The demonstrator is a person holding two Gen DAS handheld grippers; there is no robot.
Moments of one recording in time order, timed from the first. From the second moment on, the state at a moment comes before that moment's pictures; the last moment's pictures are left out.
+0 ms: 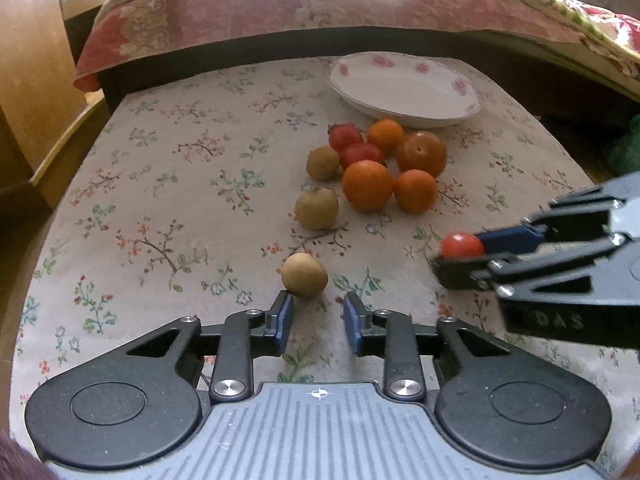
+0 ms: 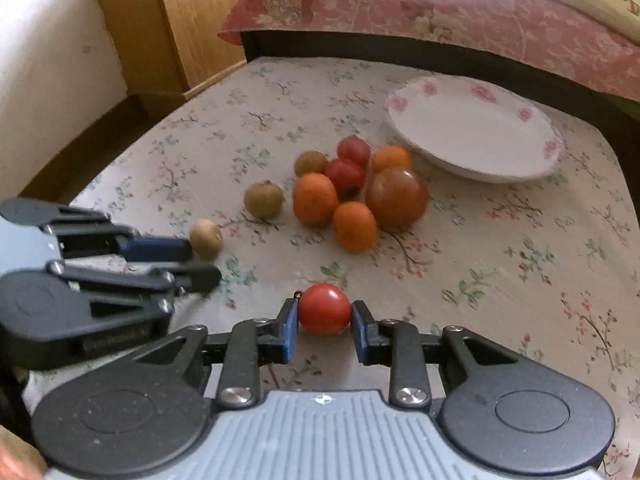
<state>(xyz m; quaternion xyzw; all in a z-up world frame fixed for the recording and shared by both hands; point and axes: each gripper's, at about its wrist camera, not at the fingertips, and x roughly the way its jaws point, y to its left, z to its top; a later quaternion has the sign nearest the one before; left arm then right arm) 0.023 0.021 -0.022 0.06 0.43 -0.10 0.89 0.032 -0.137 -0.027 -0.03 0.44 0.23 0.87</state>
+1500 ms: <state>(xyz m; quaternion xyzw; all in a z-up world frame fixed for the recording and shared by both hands) 0.106 -0.036 0.022 0.05 0.39 -0.16 0.91 0.101 -0.181 0.012 0.00 0.41 0.15 0.90</state>
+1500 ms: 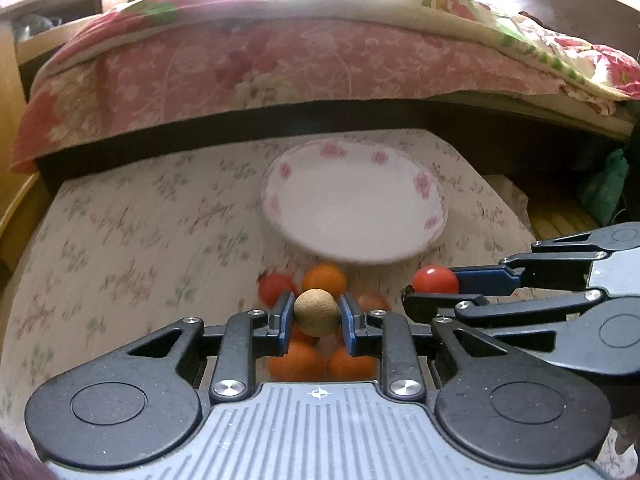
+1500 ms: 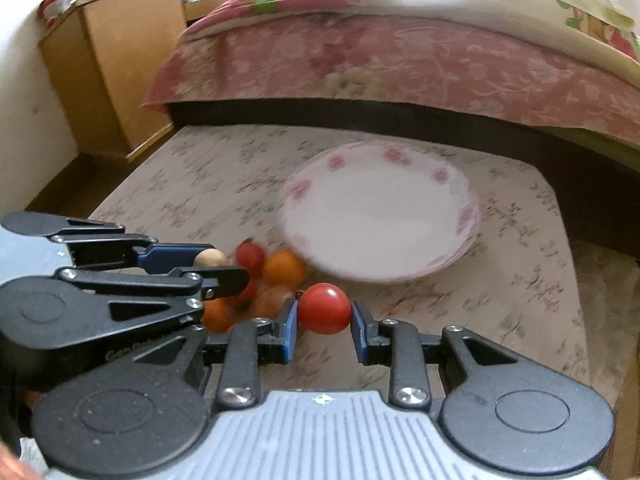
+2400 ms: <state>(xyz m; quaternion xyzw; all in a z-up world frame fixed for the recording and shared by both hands) 0.176 -0.070 0.002 0.08 0.40 -0.16 0.90 0.164 -0.204 -0.014 0.00 0.41 0.12 0.91</state>
